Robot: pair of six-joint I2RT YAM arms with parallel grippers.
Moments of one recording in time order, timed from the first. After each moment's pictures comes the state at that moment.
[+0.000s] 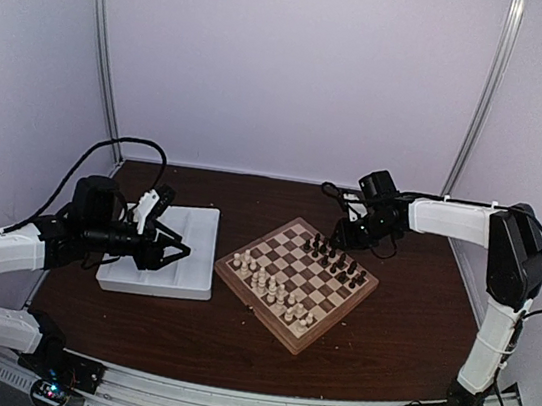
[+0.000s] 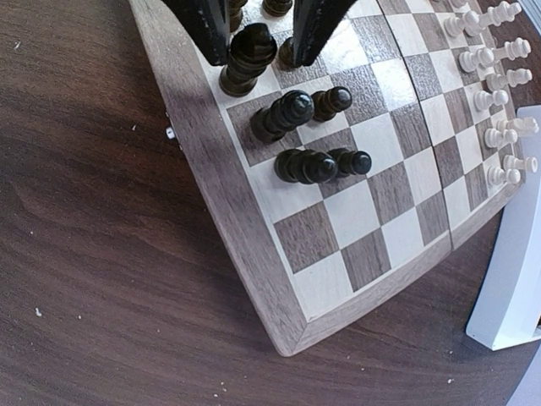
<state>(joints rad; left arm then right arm) -0.52 1.02 0.57 -0.02 0.47 -0.05 0.46 1.90 1.35 -0.43 -0.20 0.18</state>
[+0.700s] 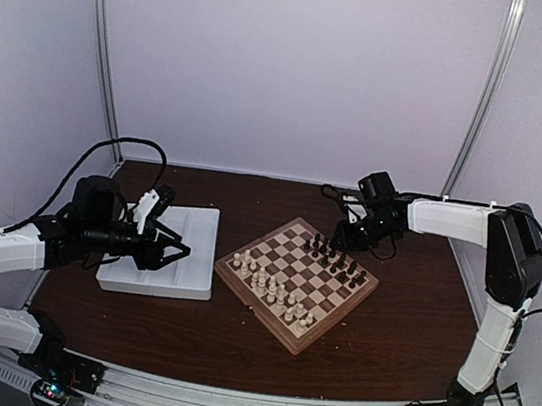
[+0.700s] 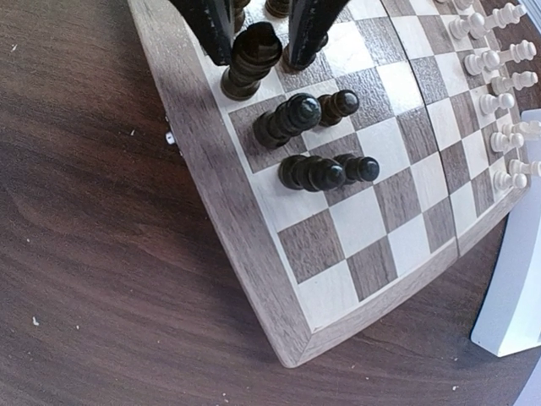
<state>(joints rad) -0.52 1.02 0.57 -0.02 0.47 -0.05 0.46 1.90 1.36 -0.44 -0.20 0.18</state>
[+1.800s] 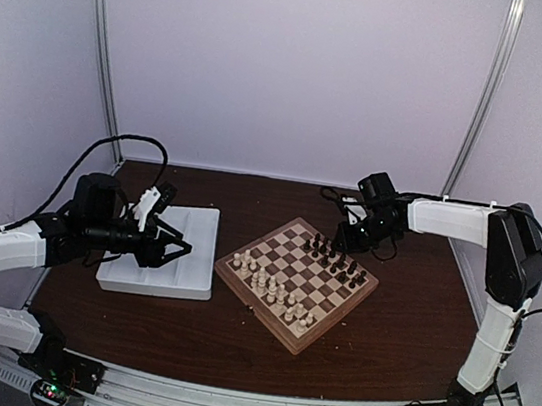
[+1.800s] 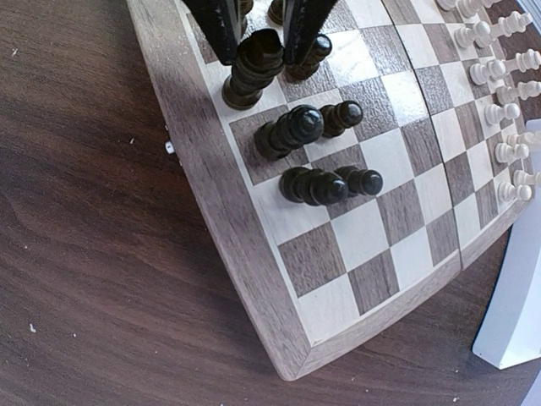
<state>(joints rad) -0.52 1.03 0.58 -0.02 0.47 -0.05 0.46 1.90 1.36 -0.46 -0.20 0.16</state>
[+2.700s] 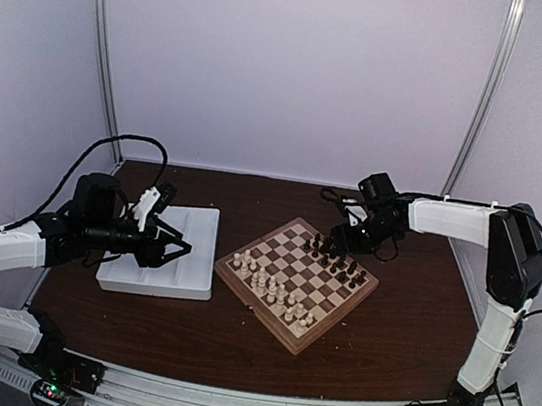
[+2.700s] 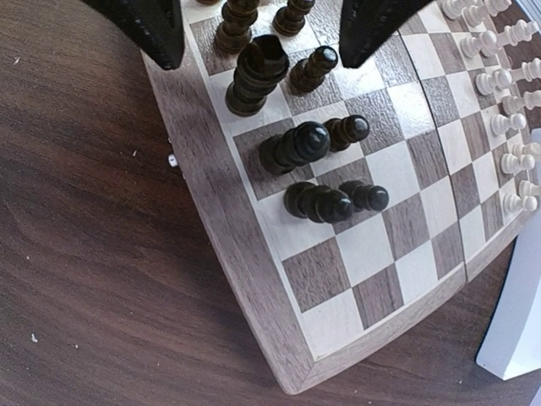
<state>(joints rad) -0.52 1.03 0.58 -0.03 0.46 -0.05 0.46 1.90 1.36 -0.49 -0.20 0.14</state>
